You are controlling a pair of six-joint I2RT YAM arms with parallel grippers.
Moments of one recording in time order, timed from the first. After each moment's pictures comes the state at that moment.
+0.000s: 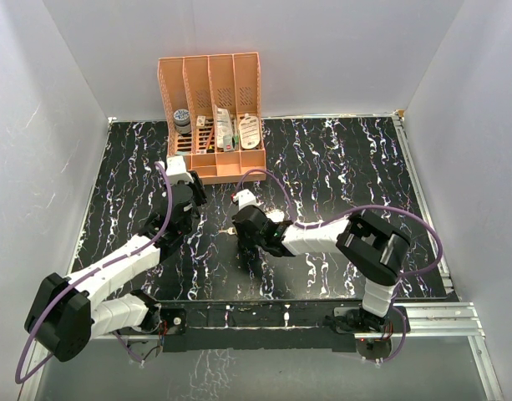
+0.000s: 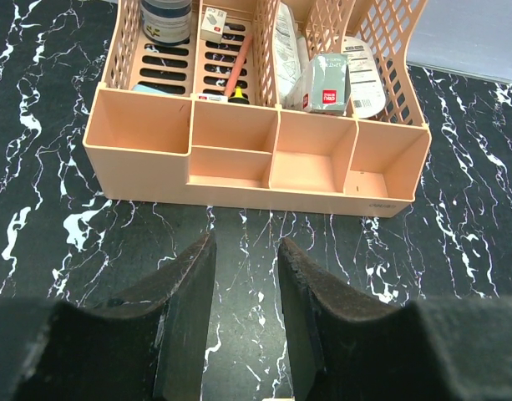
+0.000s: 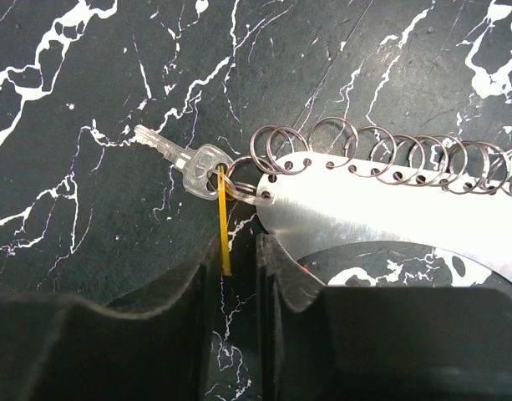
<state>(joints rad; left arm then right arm) -0.59 1.11 0.59 0.27 -0.59 -0.33 1.00 1.79 0.94 0.12 0.26 0.40</state>
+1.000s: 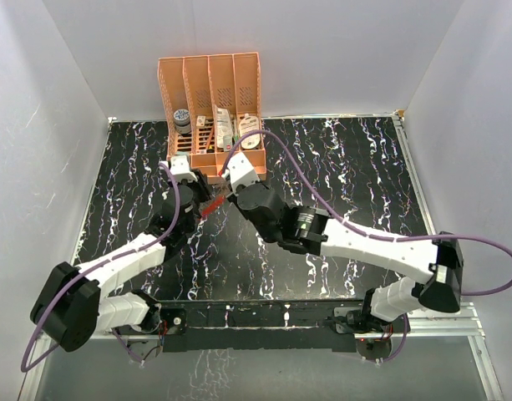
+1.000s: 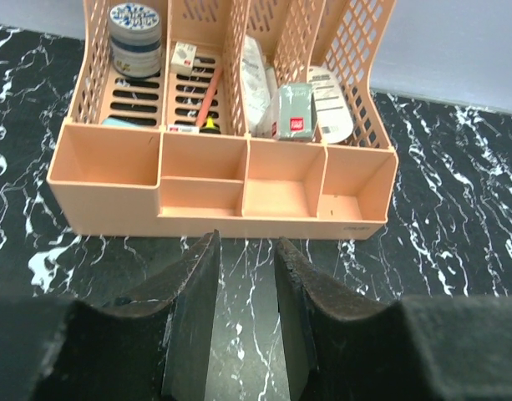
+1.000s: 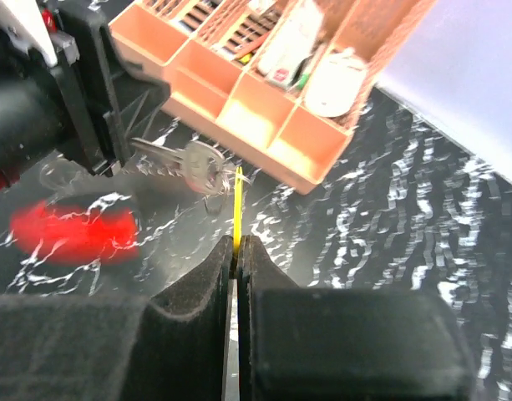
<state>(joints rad) -0.59 1.17 0.56 0.46 -0.55 -0.28 1.16 1.43 1.27 -0.24 0.67 0.00</state>
